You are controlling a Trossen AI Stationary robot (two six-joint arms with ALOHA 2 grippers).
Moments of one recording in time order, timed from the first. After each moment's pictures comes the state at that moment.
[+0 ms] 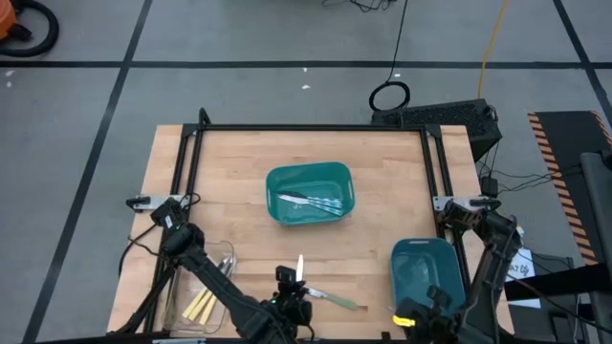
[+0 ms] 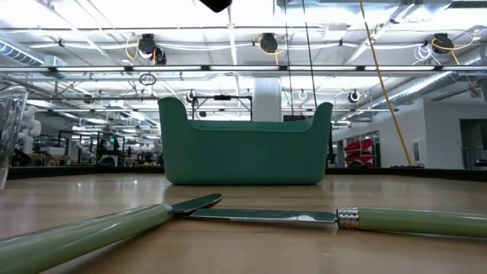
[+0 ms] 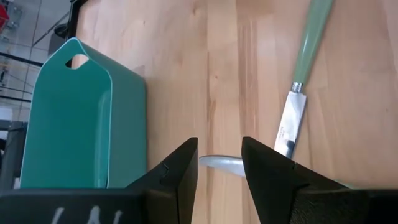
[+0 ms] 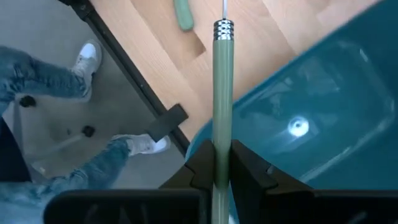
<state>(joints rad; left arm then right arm) -0.73 2.32 2.15 -1.26 -0.79 -0.52 1.05 1.93 1.97 -1.59 0.18 1.66</state>
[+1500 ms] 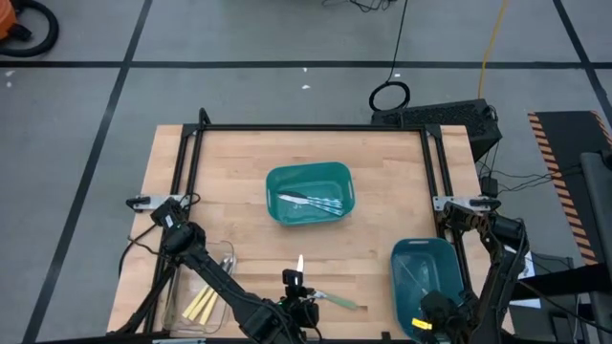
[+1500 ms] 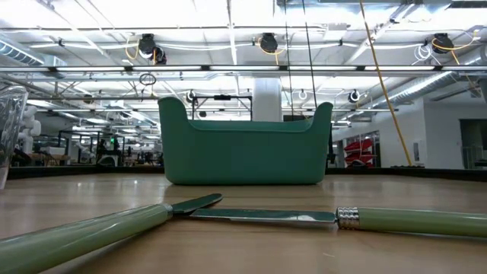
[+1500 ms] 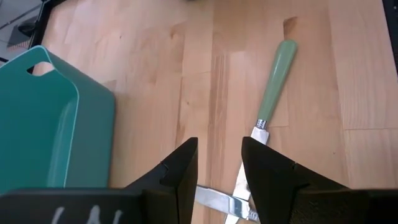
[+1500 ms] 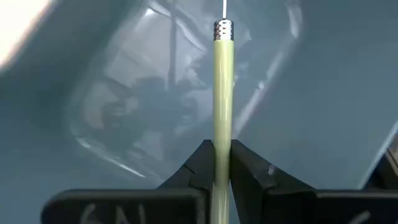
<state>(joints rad) -0.71 2.32 2.15 -1.09 -0.72 -0.52 1.20 1.93 1.62 -1.59 0.01 2.12</state>
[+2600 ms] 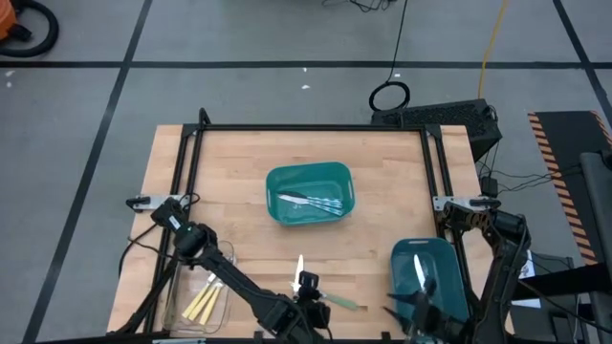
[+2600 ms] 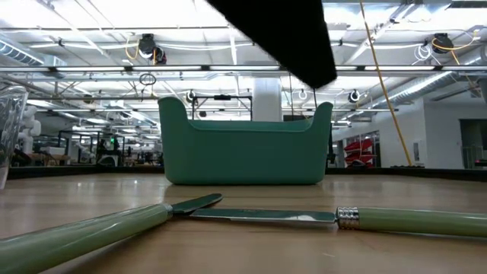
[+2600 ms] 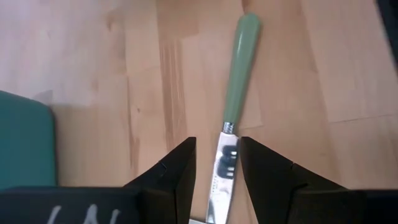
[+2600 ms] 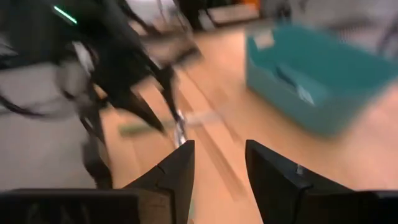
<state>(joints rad) -0.65 2.41 2.15 -0.97 -0.55 -0.32 1.19 1.90 1.64 -1.46 1.11 1.74</state>
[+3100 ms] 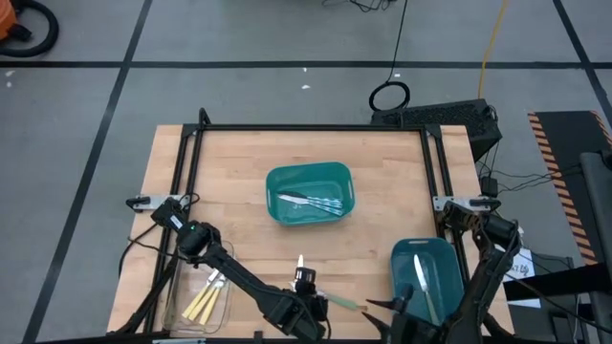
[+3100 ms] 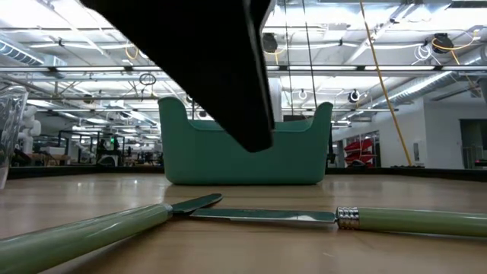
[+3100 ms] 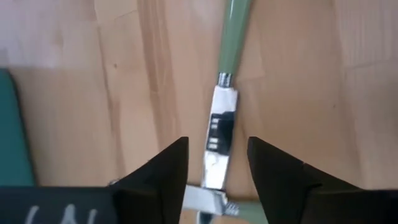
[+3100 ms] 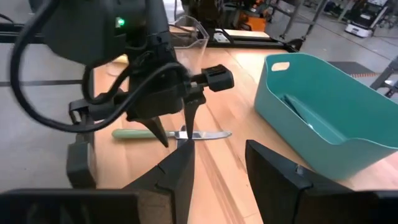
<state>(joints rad) -0.62 2.42 2.15 -1.08 -0.42 -0.36 1.09 1.95 1.63 -1.15 1.19 1.29</state>
